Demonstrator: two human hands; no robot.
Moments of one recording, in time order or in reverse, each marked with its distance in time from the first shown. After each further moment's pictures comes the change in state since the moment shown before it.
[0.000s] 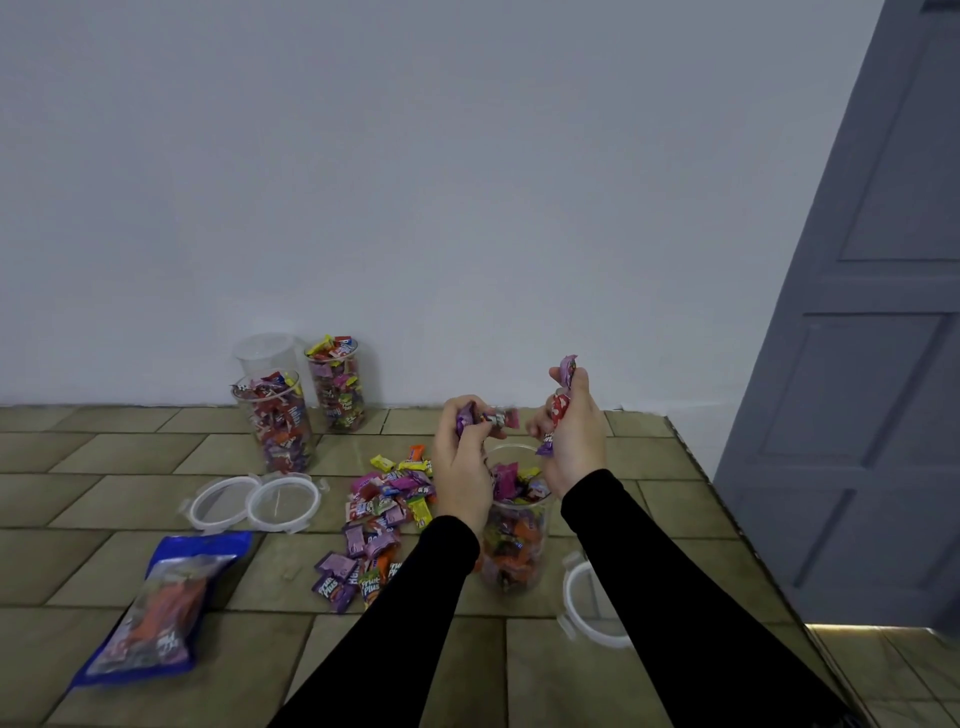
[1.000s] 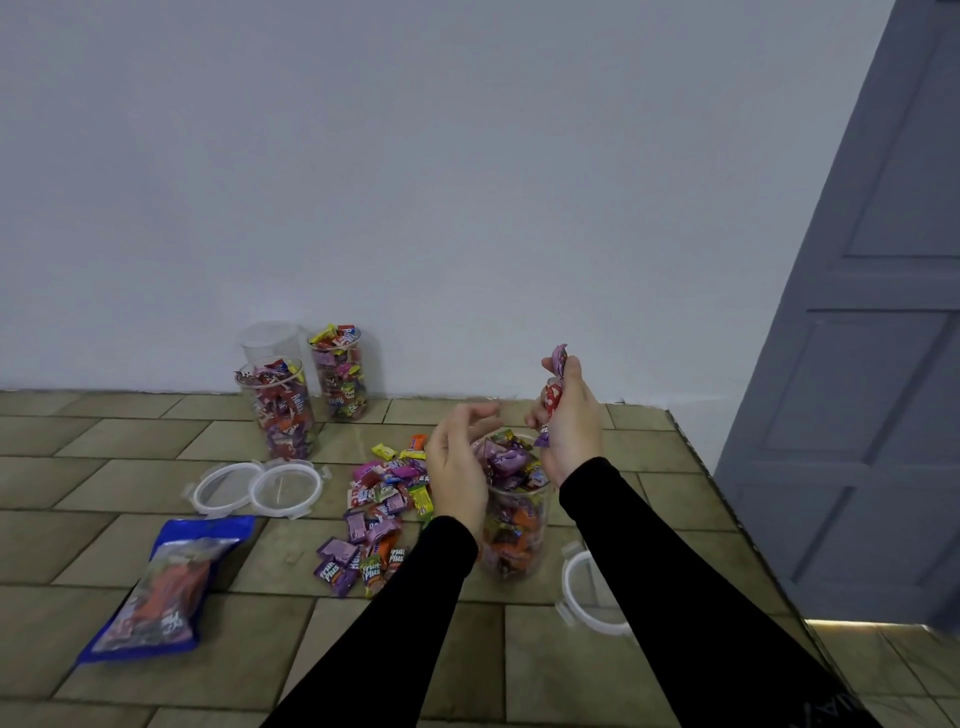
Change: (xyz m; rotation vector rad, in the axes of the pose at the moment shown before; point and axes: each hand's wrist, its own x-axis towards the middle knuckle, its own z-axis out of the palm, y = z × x) left_hand -0.006 -0.006 -0.002 0.063 0.093 -0.064; right_hand -0.003 0.001 0.003 -0.048 -0.044 -0.037
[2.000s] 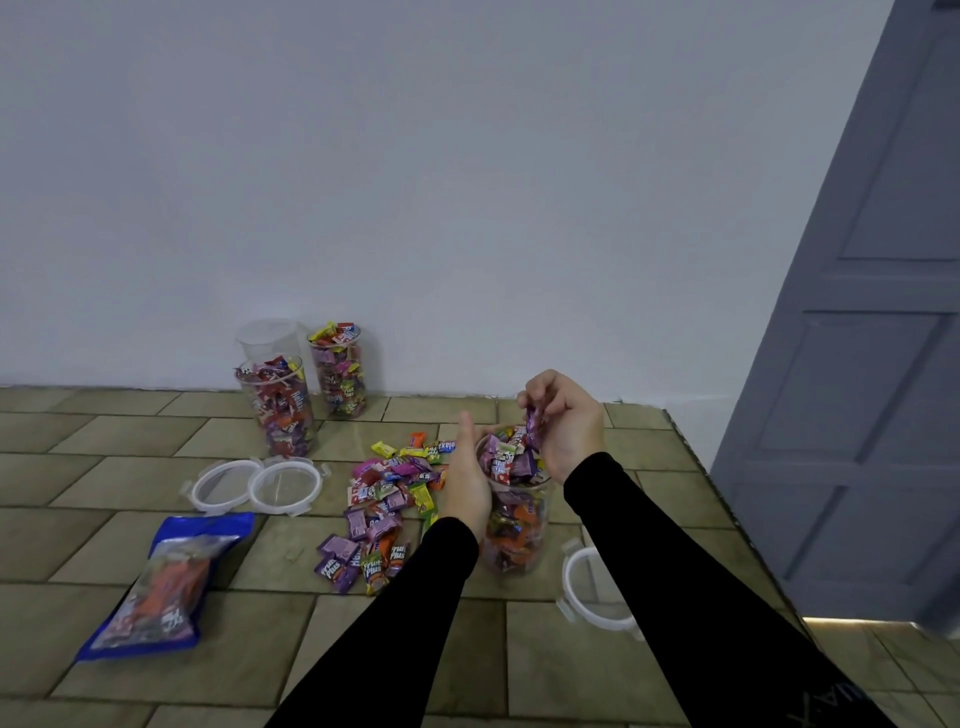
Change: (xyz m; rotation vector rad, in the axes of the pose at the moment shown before) left_hand 0.002 -0.025 -0.002 -0.214 -0.136 -0.432; right_hand -0.012 -0.006 -0.005 0.128 -0.305 0.033
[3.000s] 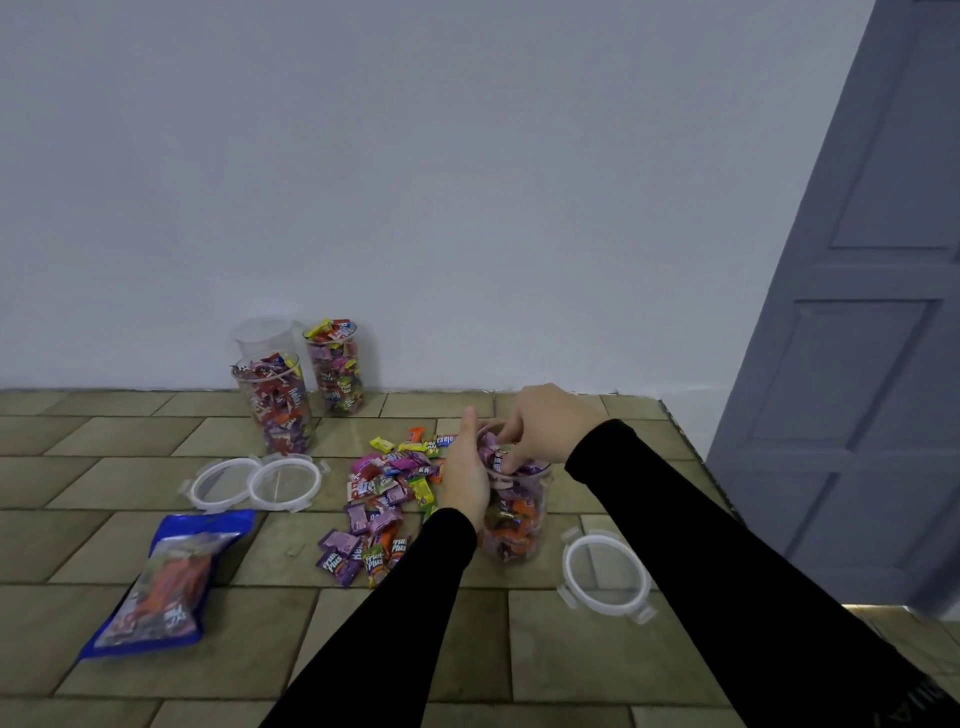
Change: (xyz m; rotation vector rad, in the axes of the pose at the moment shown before) left_hand 0.003 0.001 -0.008 0.138 0.008 0.021; right_hand -0.012 -0.037 0.022 -1.842 -0.502 0.103
